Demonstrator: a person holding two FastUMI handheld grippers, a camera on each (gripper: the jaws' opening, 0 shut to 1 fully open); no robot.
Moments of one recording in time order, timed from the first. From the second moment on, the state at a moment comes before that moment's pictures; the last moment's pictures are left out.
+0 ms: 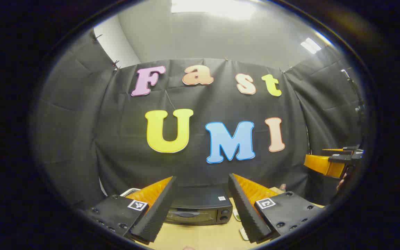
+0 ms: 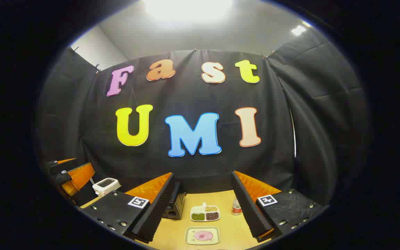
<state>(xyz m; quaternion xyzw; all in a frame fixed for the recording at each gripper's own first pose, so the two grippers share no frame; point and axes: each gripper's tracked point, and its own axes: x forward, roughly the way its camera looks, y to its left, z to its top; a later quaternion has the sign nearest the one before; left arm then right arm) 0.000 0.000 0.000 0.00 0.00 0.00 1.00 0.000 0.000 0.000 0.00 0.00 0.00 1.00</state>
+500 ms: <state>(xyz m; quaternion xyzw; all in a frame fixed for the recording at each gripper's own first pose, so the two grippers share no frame) 0.018 0.004 -0.008 0.00 0.01 -0.01 1.00 0.016 -0.001 0.001 0.00 0.00 0.00 1.00</state>
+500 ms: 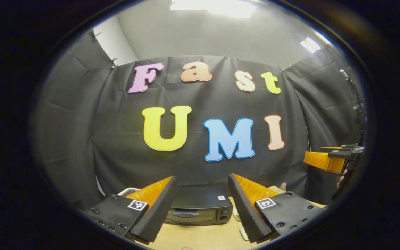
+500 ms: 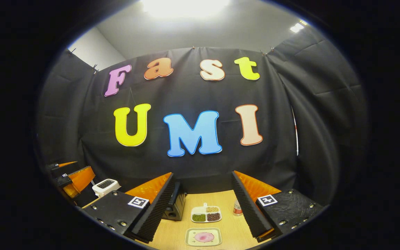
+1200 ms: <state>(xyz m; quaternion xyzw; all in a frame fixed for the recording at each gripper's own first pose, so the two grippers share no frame) 0.076 0.017 -0.086 -0.02 0.10 -0.04 0.99 0.020 -0.013 -0.024 -0.02 0.03 -0.02 1.00</state>
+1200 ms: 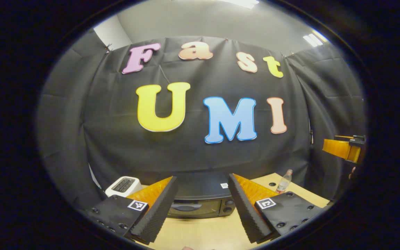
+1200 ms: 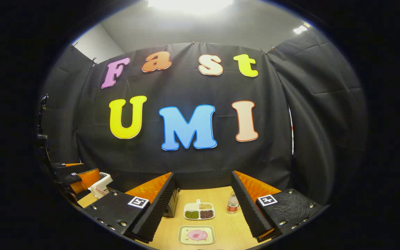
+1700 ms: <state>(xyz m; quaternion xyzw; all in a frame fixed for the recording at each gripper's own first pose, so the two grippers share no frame) 0.160 0.046 -0.236 -0.01 0.21 -0.02 0.98 0.024 -0.040 -0.067 -0.03 0.08 -0.07 0.99</state>
